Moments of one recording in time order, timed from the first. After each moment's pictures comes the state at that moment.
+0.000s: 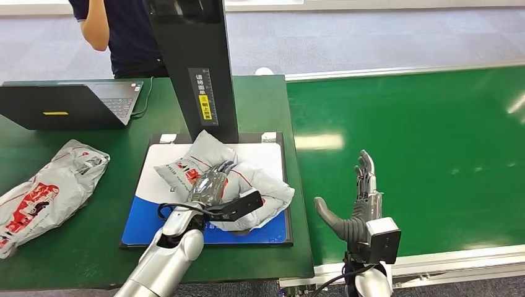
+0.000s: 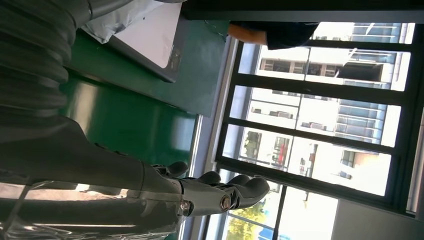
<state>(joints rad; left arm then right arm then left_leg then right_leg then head) -0.30 -0.13 -0.30 -0.87 -1.25 -0.03 0.05 -0.02 0.22 0.03 -1.61 0.29 -0.17 -0.54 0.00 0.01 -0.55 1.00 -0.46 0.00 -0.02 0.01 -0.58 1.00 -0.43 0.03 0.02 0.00</state>
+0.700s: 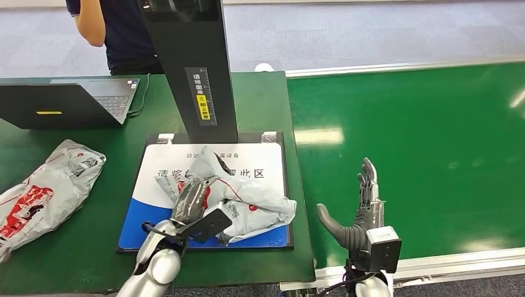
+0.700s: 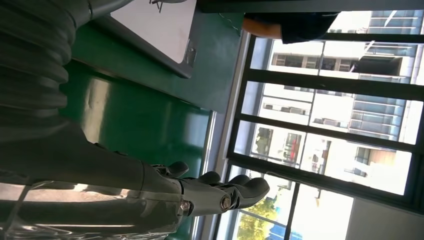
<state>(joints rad) -0.08 -0.09 -0.28 -1.28 -0.86 0.10 -0.30 0.03 0.21 0.03 -1.62 0.30 -0.20 -0.56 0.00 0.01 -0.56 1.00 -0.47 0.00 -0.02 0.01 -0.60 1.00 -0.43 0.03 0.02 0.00</state>
